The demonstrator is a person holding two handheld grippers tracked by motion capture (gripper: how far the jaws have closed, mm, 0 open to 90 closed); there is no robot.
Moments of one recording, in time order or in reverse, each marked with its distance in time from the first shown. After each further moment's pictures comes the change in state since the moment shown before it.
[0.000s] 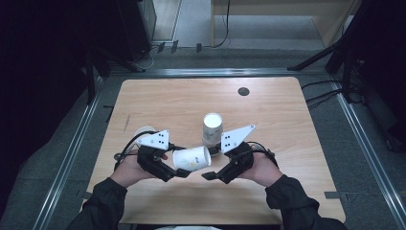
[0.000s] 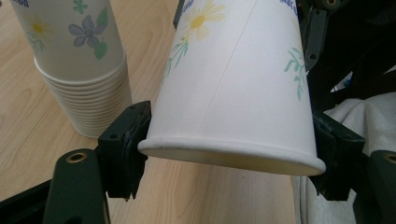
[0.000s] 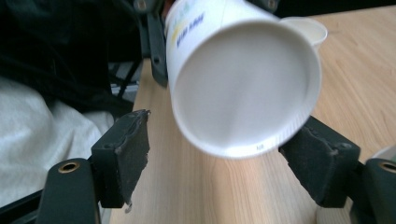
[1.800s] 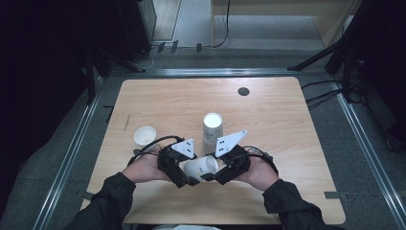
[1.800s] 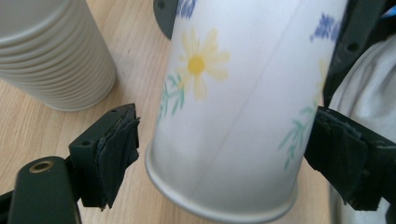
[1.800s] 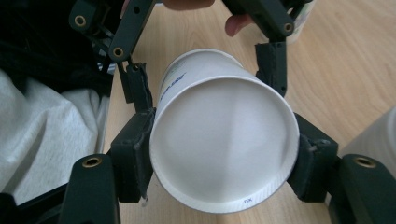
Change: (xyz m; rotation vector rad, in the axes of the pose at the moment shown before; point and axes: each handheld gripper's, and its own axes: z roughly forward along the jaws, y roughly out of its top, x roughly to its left) left arm 0.007 0.006 0.054 0.288 -0.006 0.071; right arm -0.001 -0.014 0.016 0.099 -0.061 0.054
